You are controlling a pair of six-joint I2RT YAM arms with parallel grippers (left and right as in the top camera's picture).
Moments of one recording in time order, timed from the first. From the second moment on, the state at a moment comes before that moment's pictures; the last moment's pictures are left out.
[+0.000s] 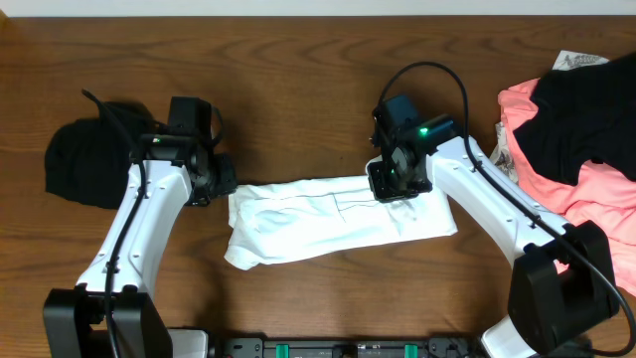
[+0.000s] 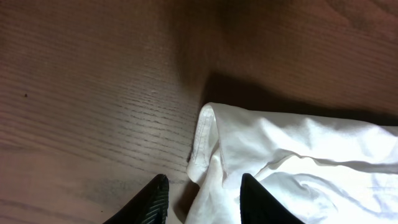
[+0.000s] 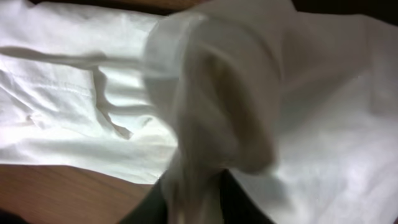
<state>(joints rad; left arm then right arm) -0.06 1.52 1.10 -0.95 0.02 -0.33 0.48 1.75 1.30 -1.00 -0.15 0.31</state>
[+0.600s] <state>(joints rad) -0.06 1.52 1.10 -0.95 0.02 -0.33 0.48 1.75 1.29 -0.99 -0.14 0.30</state>
